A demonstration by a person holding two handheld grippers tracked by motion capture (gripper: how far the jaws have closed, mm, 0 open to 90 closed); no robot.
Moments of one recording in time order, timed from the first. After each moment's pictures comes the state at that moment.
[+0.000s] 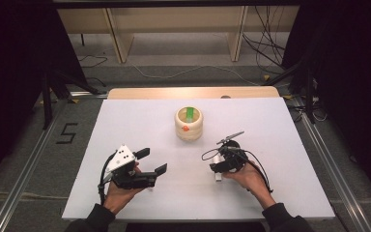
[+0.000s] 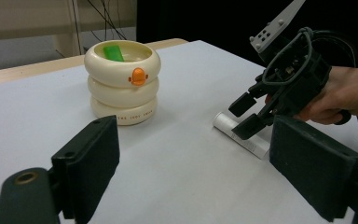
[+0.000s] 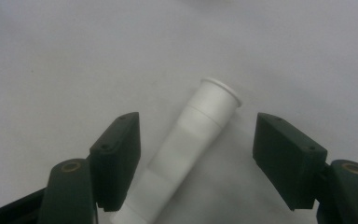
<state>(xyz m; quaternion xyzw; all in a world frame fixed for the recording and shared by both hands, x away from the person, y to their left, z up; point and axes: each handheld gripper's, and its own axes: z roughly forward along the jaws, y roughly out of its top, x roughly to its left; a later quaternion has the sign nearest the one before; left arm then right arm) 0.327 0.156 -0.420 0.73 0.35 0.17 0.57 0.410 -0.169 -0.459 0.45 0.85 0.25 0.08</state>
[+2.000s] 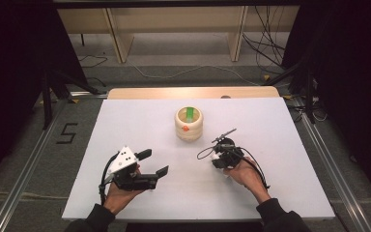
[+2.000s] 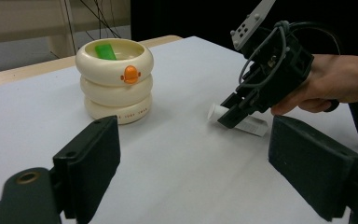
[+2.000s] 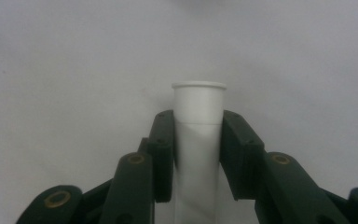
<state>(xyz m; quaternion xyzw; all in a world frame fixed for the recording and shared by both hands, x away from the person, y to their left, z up) 0.325 0.153 -0.421 0.74 0.33 0.17 0.56 0.419 -0.155 -0.456 0.45 0.86 0.20 0.11</state>
